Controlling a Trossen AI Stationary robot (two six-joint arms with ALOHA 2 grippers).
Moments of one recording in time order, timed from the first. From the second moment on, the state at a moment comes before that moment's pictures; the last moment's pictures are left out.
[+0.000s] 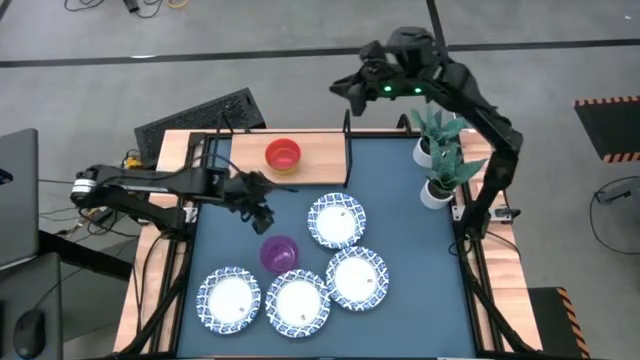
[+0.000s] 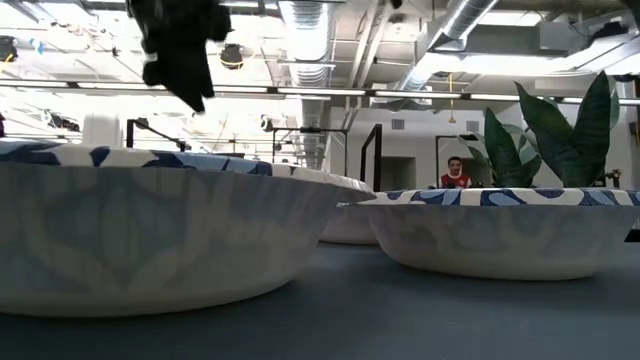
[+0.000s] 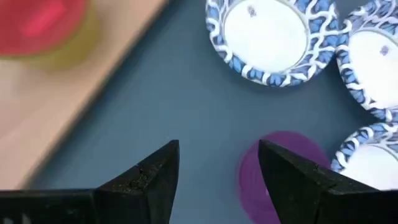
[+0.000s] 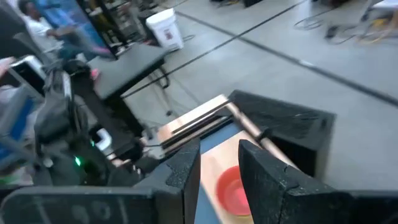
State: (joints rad) left arm 0.04 1.20 1.00 -0.77 -0.15 -0.55; right arm -0.48 1.75 2.30 -0.87 -0.19 0.27
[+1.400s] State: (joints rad) left arm -0.10 1.52 0.93 -0.63 -0.07 -0.91; right arm -0.46 1.72 2.30 -1.06 -0.16 0.00
